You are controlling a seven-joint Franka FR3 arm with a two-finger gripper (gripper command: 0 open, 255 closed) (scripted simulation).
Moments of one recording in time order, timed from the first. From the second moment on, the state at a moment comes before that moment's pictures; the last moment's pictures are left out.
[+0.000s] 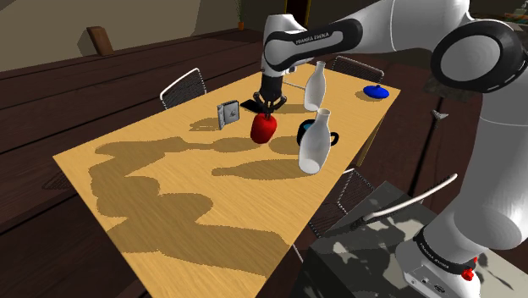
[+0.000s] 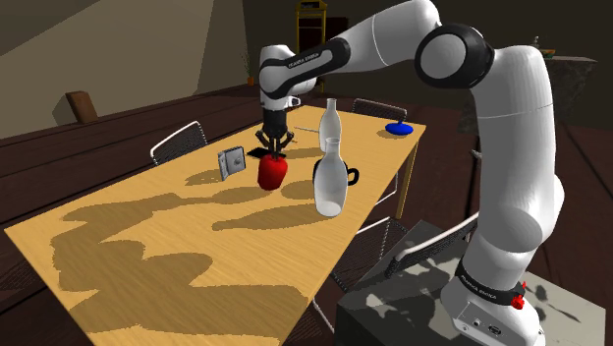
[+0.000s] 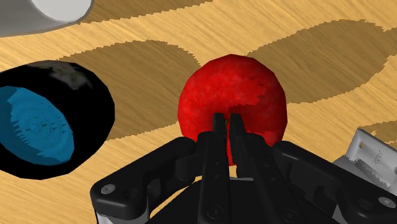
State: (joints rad) arm -0.01 0.40 0.21 -1.57 -0.02 1.98 0.96
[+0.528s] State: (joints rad) arm -0.01 0.38 0.21 -1.49 -0.01 1.88 0.96
